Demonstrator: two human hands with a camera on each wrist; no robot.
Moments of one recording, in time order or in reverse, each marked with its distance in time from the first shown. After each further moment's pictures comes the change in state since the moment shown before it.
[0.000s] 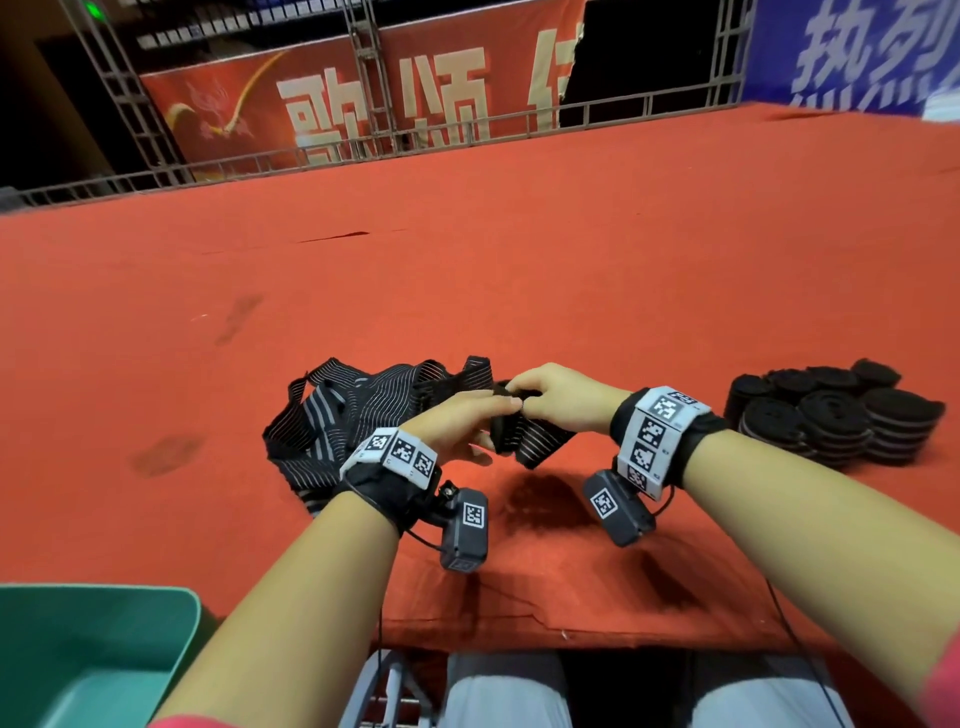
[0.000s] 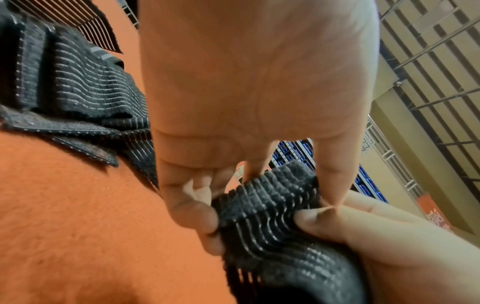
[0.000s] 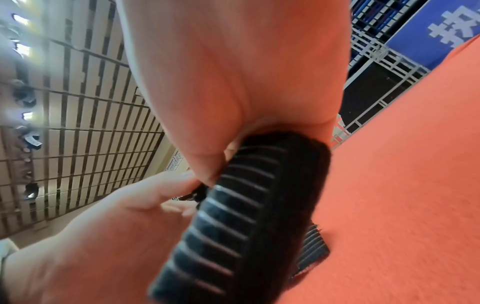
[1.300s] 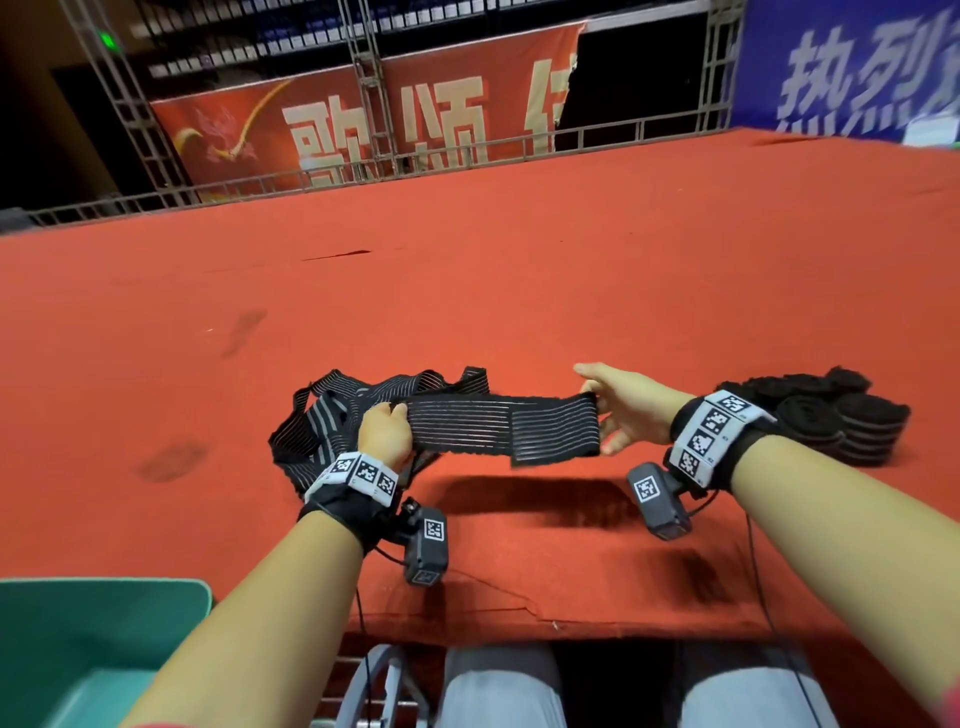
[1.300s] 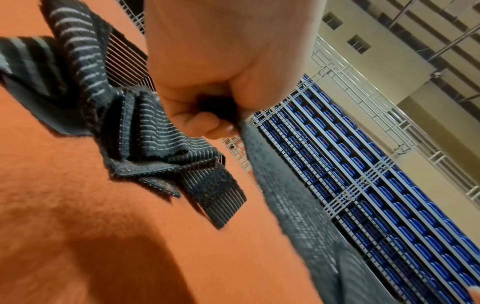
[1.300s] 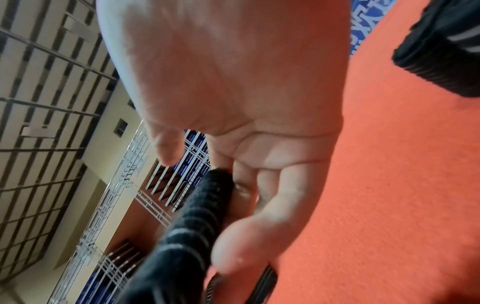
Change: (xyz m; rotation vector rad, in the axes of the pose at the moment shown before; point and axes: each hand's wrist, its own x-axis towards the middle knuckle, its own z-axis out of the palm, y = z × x) left_hand 0.008 -0.058 -0.065 0.224 0.865 0.034; right_hand -0.048 0.047 -0.032 0.755 0.002 0.462
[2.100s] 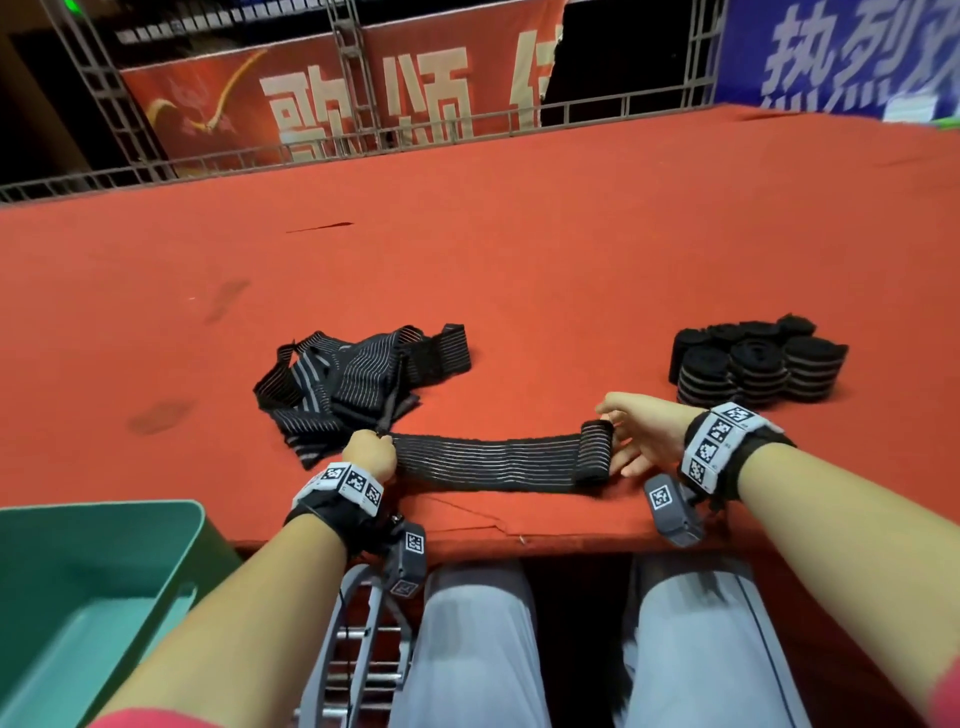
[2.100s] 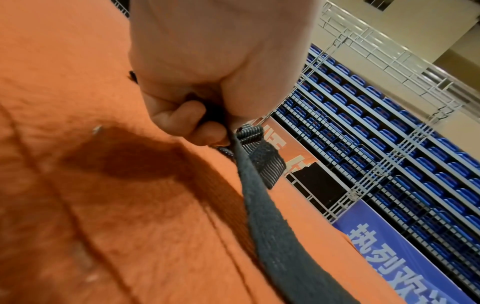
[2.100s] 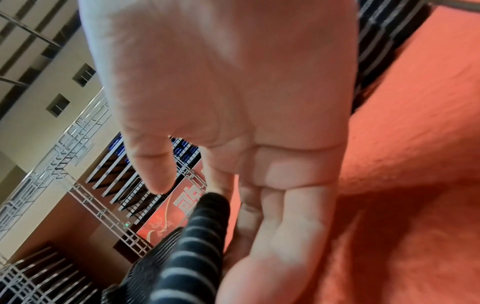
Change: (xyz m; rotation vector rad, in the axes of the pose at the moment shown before) left_hand -0.070 -0.066 0.010 0.301 -0.073 -0.164; right_hand -0.045 0.104 -0.012 -0.004 0.011 0.225
